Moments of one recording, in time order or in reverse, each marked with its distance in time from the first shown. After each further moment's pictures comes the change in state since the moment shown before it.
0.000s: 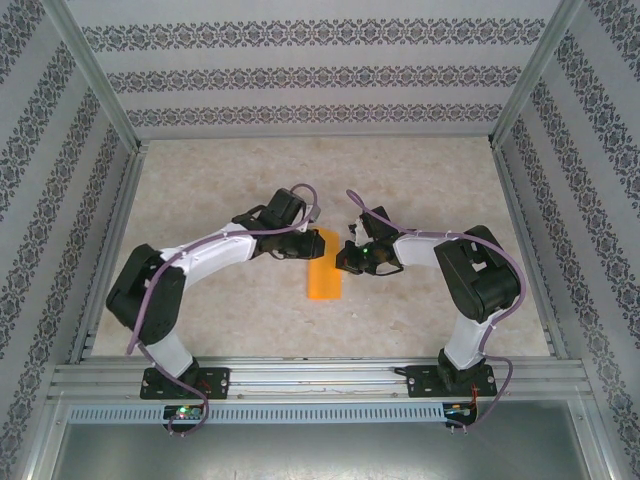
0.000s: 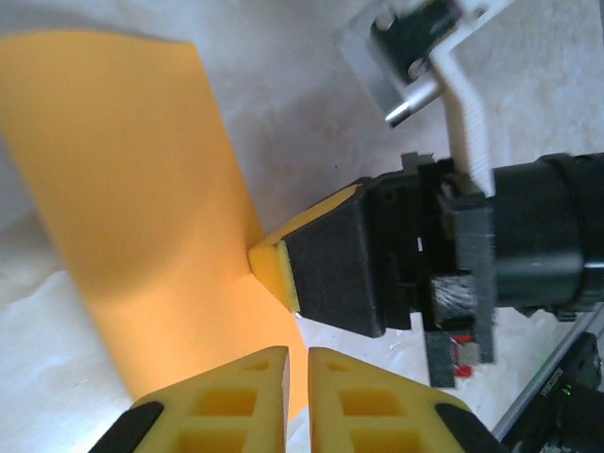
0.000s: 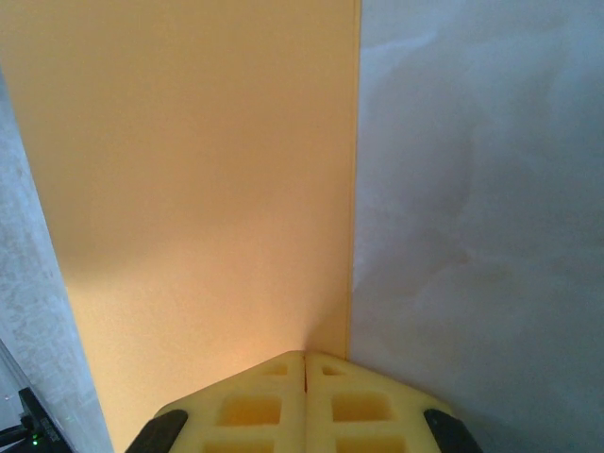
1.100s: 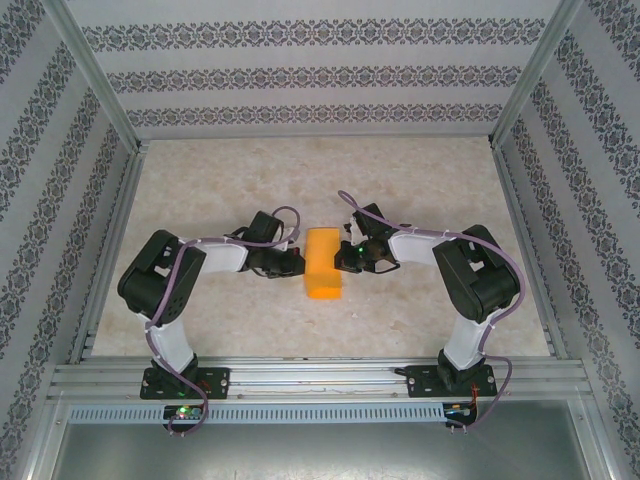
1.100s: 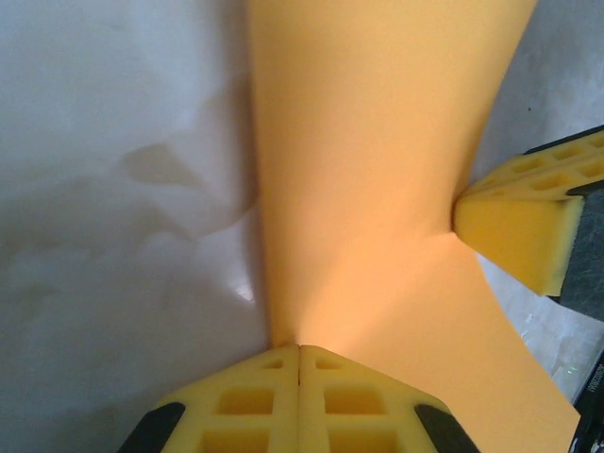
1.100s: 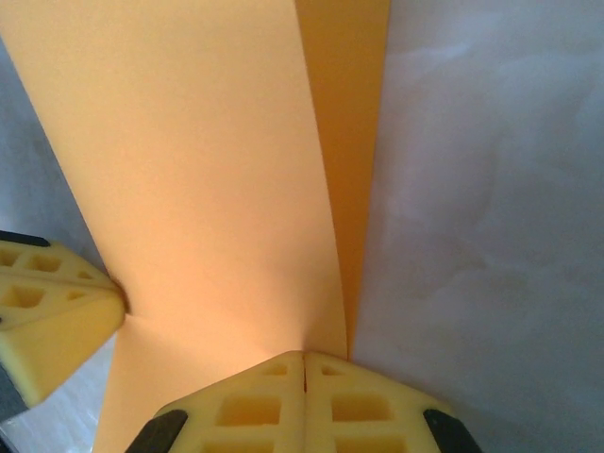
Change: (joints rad) left arm 0.151 0.084 -0.266 0.261 0.132 0.001; right arm 0.030 0.007 0.068 -0.123 0.086 -0.079
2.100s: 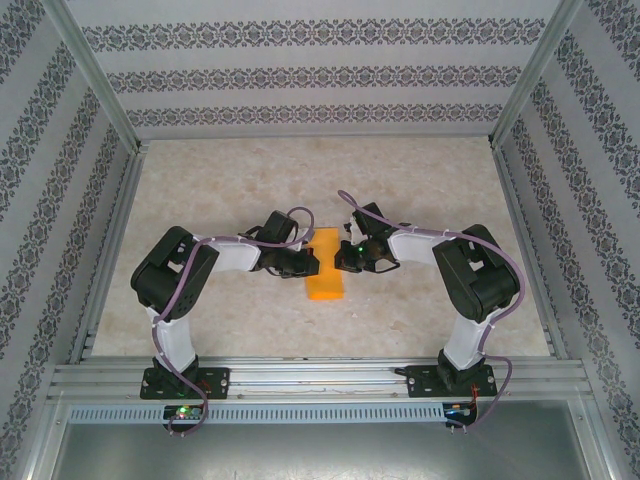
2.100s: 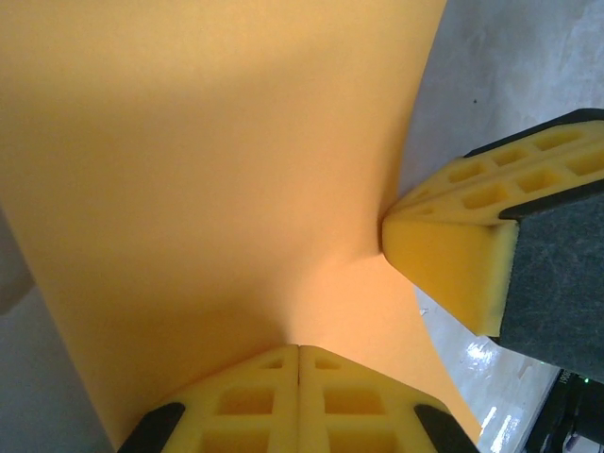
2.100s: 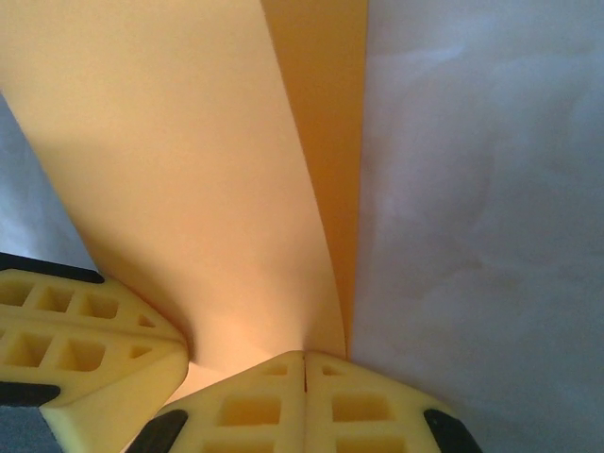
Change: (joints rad) left arm -0.087 0.078 0.076 0.046 0.031 -0.054; right arm 0.000 0.003 0.011 -0.016 0.001 0.000
